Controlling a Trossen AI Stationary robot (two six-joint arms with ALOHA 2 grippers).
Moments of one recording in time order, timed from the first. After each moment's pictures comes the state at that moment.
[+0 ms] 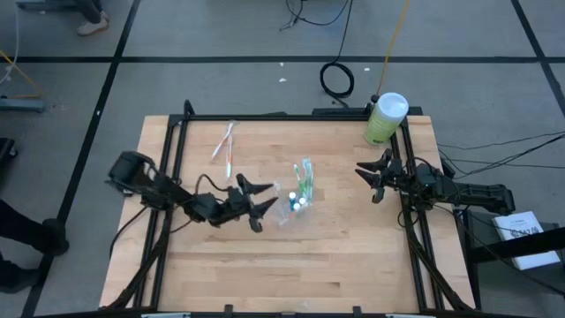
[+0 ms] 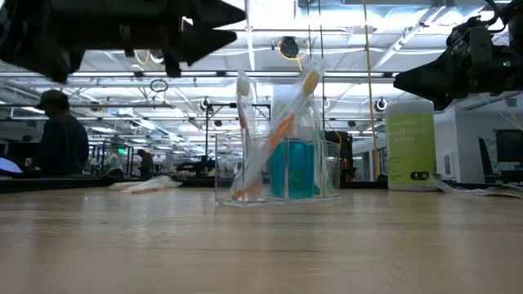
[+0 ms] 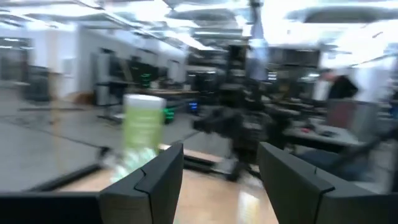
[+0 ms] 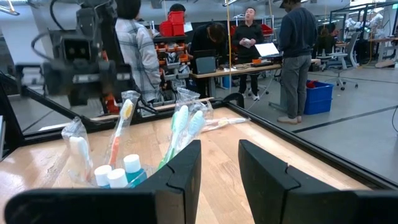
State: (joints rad) left arm -0.33 1.73 0.53 1.53 -0.63 0.07; right arm -0.10 0.03 0.02 0.08 0.21 0.09
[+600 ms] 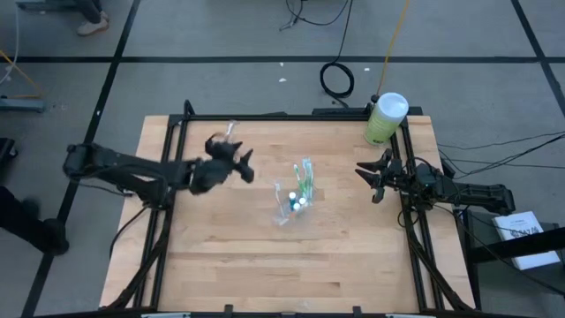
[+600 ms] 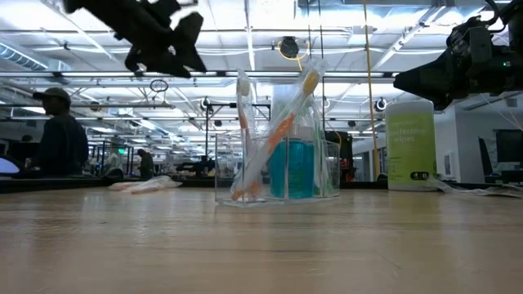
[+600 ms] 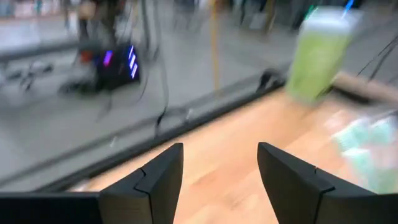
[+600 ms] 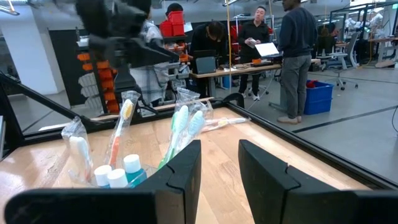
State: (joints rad) left arm -0.07 1.17 0.70 0.08 -0.92 -0.36; right arm -0.10 0.03 0.02 0.08 0.21 0.09
